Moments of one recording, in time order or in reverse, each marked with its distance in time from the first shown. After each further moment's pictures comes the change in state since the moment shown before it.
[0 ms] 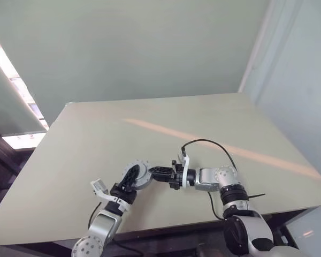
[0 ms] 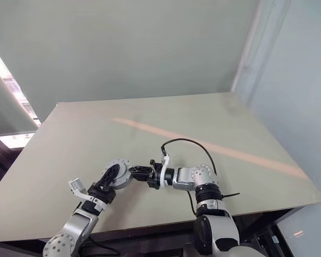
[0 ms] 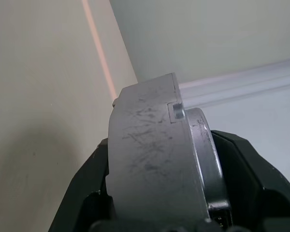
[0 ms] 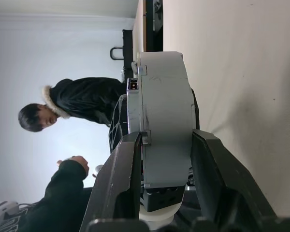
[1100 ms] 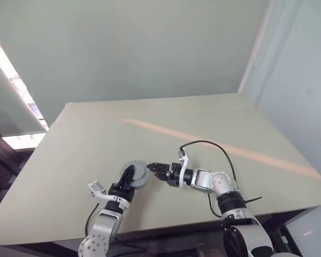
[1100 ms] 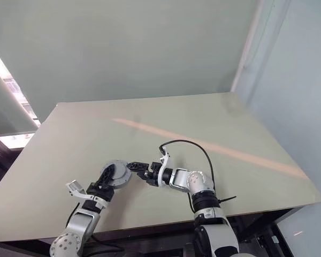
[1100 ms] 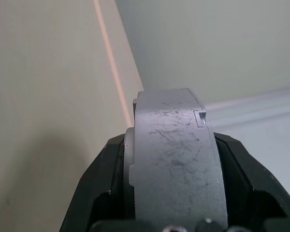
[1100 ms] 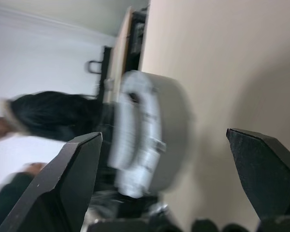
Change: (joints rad) left arm -0.046 -0.045 0.027 0.051 0.101 -0.184 -0.003; right arm 0.134 0.016 0.243 -0.110 -0.140 -0.480 0.060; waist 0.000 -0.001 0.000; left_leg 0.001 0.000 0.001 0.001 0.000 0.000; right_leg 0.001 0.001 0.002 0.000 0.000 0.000
